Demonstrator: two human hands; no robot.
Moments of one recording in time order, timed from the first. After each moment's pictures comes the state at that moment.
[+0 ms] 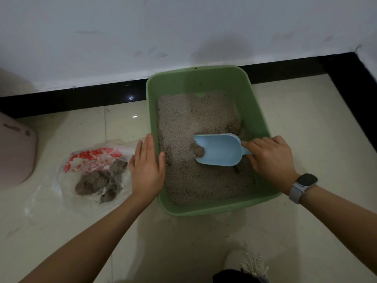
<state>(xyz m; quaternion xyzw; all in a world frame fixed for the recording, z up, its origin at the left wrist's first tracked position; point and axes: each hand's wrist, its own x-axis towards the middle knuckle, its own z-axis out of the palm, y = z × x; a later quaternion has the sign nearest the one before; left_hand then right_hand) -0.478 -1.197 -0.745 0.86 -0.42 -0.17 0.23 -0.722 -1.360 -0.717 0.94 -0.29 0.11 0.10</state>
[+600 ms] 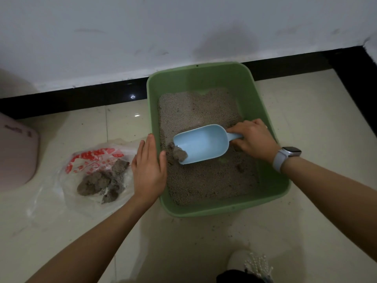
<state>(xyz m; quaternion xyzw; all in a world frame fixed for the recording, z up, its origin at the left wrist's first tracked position) -0.478 -1.197 -0.748 0.86 -0.41 -0.17 0.24 -0.672 -1.392 -0.717 0.93 -0.33 0.03 -0.16</state>
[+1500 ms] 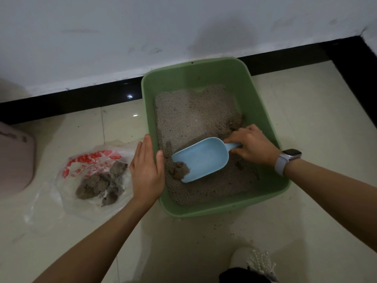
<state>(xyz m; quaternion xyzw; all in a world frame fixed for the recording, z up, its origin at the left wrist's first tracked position) -0.479 -1.196 -0.749 0.85 -0.40 -0.18 0.28 -0.683 -1.382 -0.727 0.94 -0.29 -0.02 -0.19</state>
